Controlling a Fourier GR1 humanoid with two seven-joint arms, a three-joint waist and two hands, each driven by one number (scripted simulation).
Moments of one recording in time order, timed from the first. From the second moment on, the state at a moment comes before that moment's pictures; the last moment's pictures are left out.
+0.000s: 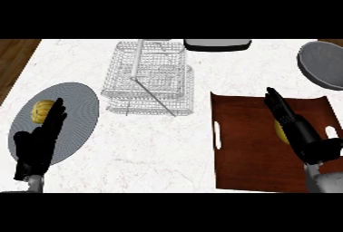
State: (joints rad) left arm 0.02 0.36 -0.07 -1.57 0.06 0.20 0.16; right arm -0.10 -0.46 0.20 -1.45 -0.26 0.04 -0.17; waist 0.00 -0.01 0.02
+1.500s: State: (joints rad) left arm -0.06 0.22 -0.16 -1.43 0.12 0.00 -0.08; right arm -0.47 -0.82 0.34 -1.35 0.18 0.11 0.40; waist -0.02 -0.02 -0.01
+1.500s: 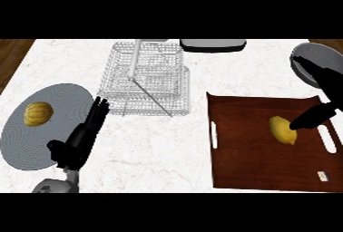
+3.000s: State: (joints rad) left arm -0.09 0.19 -0.11 -1.38 0.08 -0.07 -0.08; right arm -0.33 -0.69 0.34 -1.57 0.41 0.36 0.88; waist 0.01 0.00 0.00
